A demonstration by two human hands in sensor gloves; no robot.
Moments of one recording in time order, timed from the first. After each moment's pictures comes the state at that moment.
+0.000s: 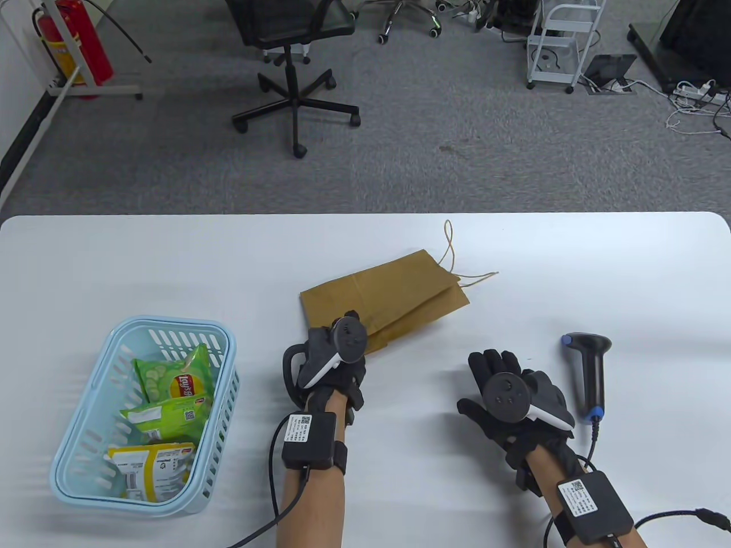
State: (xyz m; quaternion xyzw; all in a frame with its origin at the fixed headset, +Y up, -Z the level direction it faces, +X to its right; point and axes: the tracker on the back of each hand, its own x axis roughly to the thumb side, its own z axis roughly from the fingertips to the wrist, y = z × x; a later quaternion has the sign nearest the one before) left_hand -0.107 -0.726 -0.377 0.00 -0.06 0.16 0.98; right_hand 0.198 -0.770 -0.302 0.18 0.13 0.96 0.15
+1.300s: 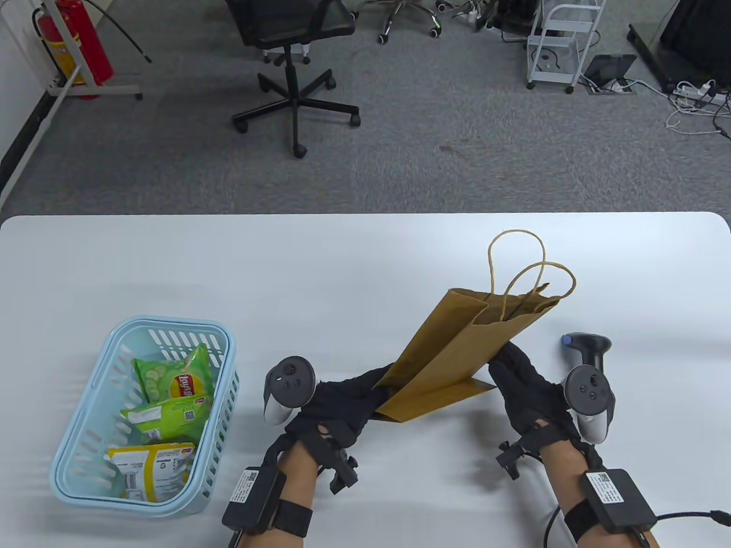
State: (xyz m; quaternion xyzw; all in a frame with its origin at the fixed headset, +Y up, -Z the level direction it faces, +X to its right) left_hand -0.112 -0.721 -0.310 -0.08 -0.36 0.55 0.75; right_hand 0.249 -0.758 -0.305 0.11 -0.04 0.80 0.59
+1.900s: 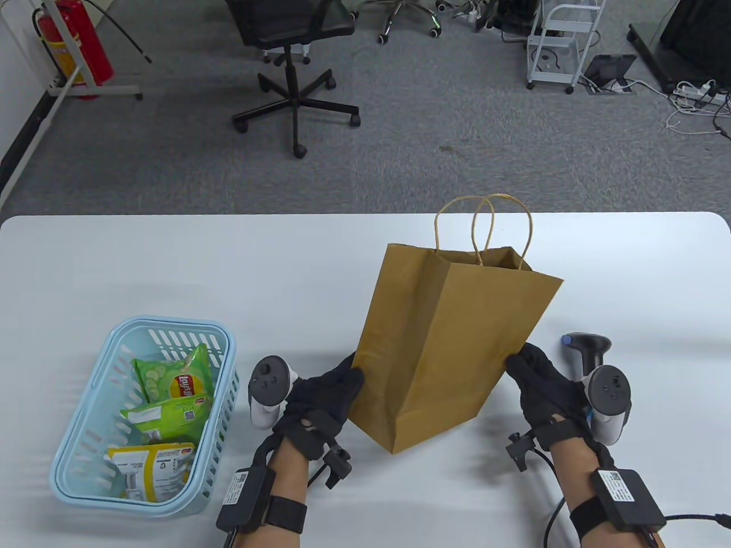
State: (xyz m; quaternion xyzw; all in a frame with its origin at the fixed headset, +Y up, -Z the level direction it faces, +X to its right) left_hand -0.138 -0.732 -0.317 -0.07 -0.31 0.64 0.70; right_hand 0.273 -0.755 -0.307 0.09 -0.06 0.75 0.65
